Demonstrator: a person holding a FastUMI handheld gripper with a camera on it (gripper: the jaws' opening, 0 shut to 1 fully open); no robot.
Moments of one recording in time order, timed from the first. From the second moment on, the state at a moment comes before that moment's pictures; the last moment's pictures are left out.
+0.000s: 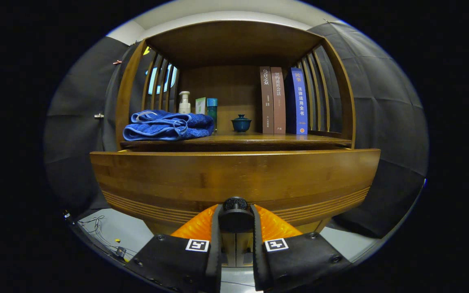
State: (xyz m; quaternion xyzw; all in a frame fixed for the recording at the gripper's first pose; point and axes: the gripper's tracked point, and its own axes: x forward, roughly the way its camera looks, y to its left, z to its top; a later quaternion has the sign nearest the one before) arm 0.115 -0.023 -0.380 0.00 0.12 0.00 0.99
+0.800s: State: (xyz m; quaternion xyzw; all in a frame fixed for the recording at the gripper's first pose) arm 0.020 -0.027 -0.380 0.01 0.14 0.00 0.99
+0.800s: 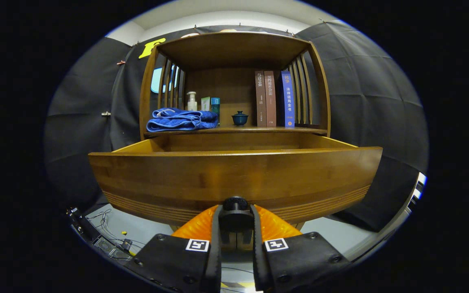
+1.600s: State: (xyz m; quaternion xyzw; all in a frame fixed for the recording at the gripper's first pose) arm 0.007 -0.030 -0.305 0.02 0.14 0.00 0.99
